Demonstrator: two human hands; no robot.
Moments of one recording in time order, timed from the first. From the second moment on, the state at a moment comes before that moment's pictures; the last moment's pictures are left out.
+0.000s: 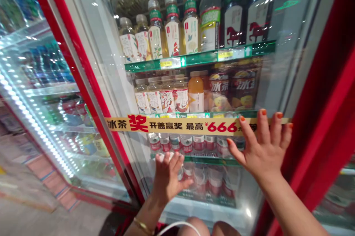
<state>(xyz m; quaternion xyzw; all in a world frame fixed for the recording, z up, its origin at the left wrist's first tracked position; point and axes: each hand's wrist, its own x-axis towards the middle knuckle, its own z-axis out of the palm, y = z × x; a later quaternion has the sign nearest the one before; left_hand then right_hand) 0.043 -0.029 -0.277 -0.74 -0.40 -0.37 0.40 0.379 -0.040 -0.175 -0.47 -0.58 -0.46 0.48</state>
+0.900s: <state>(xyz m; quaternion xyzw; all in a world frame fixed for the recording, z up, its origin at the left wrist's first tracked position) 0.075 -0.027 -0.217 -0.72 -0.36 -0.38 0.45 0.379 -0.041 -0.176 -0.46 -0.58 -0.46 0.49</state>
